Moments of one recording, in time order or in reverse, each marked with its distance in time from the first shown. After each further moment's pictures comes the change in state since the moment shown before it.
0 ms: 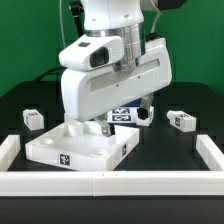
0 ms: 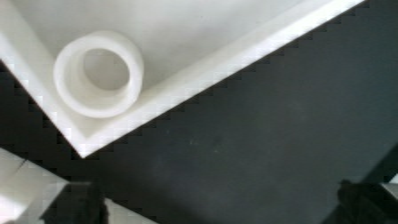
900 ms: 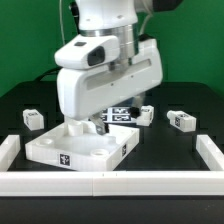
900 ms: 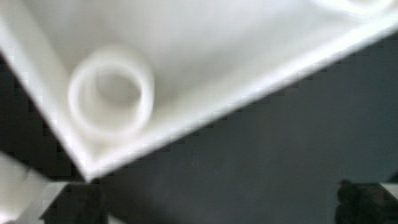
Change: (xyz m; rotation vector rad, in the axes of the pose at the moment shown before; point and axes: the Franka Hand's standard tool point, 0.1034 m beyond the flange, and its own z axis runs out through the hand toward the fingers) arm -0.045 -0.006 0.000 -0.004 -0.022 -0.081
